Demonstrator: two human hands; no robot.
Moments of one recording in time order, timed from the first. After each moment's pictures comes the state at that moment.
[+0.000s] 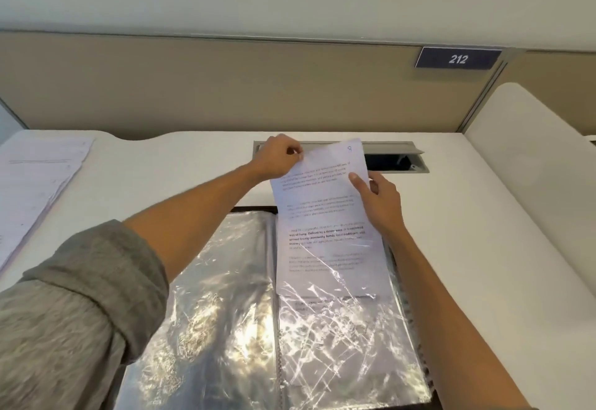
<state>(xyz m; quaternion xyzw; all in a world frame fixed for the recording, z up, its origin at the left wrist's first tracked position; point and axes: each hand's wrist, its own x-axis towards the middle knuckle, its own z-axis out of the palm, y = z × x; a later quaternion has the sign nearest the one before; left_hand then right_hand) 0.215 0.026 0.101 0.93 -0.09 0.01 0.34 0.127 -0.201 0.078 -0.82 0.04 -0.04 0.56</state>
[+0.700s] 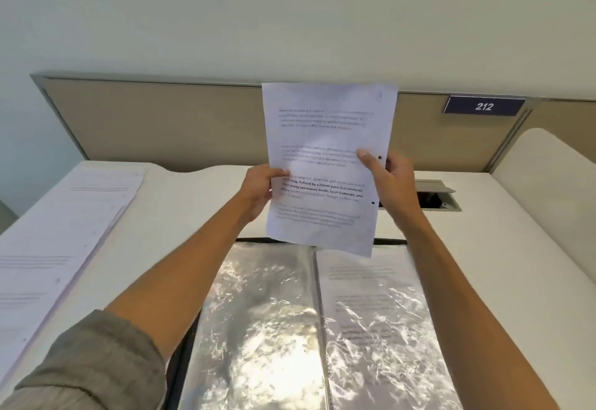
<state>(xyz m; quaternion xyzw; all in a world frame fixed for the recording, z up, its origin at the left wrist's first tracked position) 0.163 0.128 0.135 0.63 0.08 -0.02 0.77 0.143 -0.112 0.179 -0.73 -0.08 -0.11 0.67</state>
